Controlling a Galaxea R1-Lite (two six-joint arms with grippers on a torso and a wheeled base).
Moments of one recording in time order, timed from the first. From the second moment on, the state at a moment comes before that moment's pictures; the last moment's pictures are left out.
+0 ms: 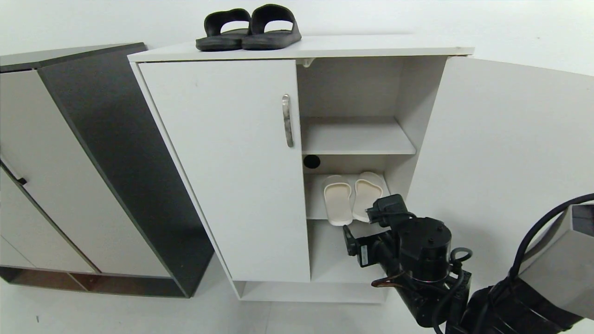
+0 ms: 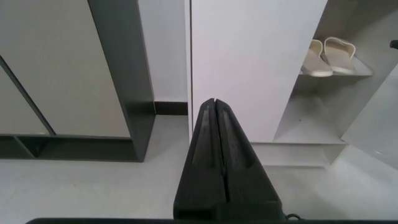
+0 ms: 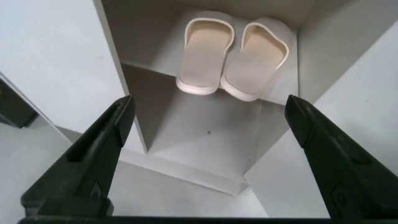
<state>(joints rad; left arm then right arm) 0.00 0.00 0.00 0.00 0.04 -0.01 0.82 2.03 -0.67 -1.22 -0.59 0.01</state>
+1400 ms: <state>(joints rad) 0.00 0.00 0.00 0.00 0.04 -0.02 0.83 2.01 -0.53 -1.33 -0.46 -0.03</state>
